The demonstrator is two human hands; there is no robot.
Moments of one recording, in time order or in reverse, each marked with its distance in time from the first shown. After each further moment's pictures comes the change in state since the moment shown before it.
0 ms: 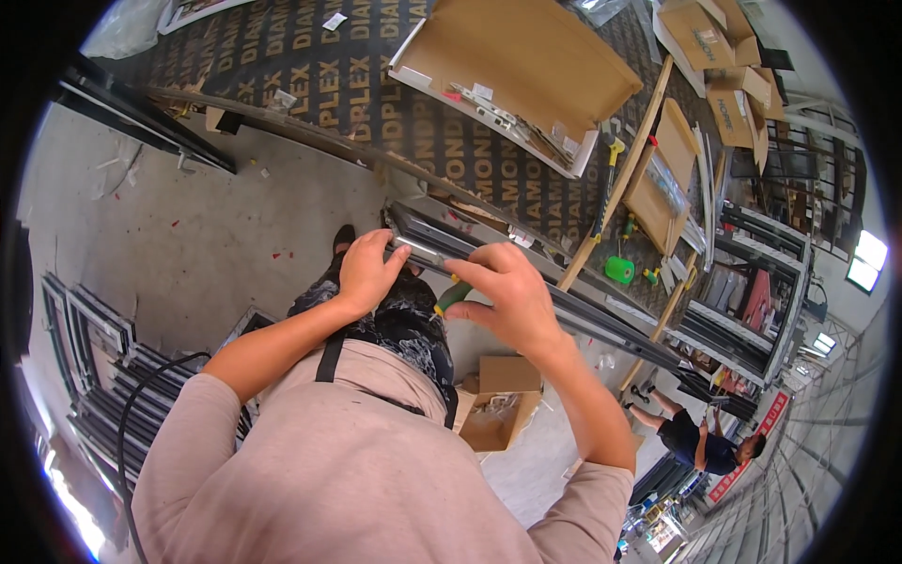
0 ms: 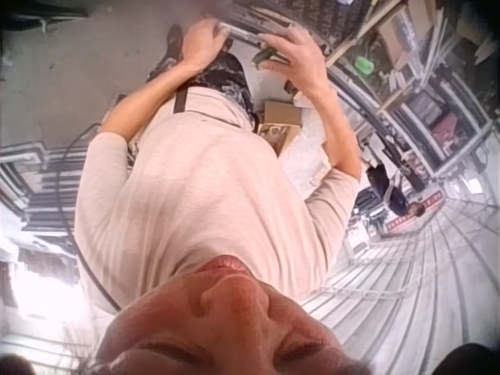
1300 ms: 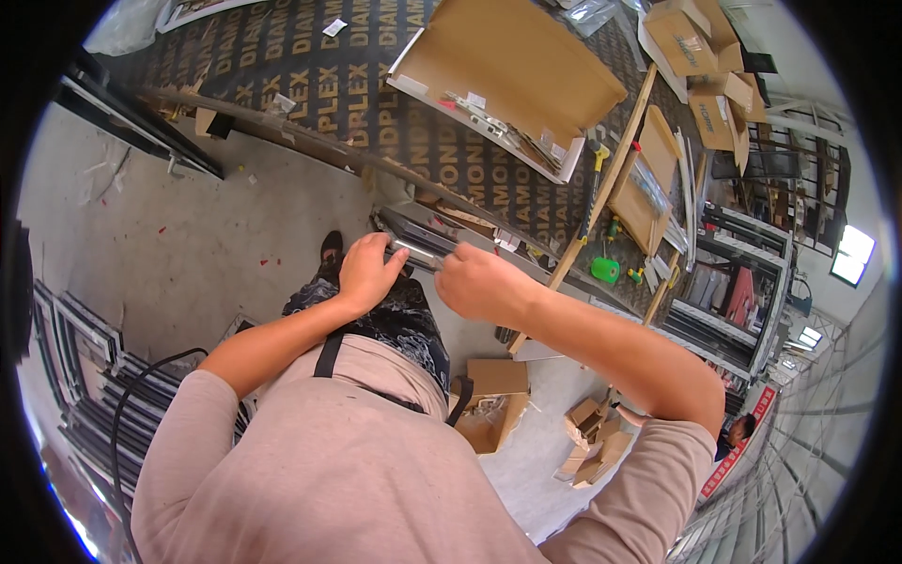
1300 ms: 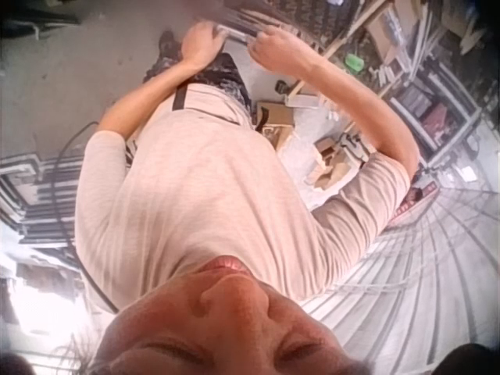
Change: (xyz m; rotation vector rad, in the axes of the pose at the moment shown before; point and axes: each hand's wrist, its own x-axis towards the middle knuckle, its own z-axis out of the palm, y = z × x) left_hand 0.004 -0.006 0.006 -0.043 0.018 0.024; right_hand 0.036 -0.001 0.002 -1.243 -0.386 -0.866
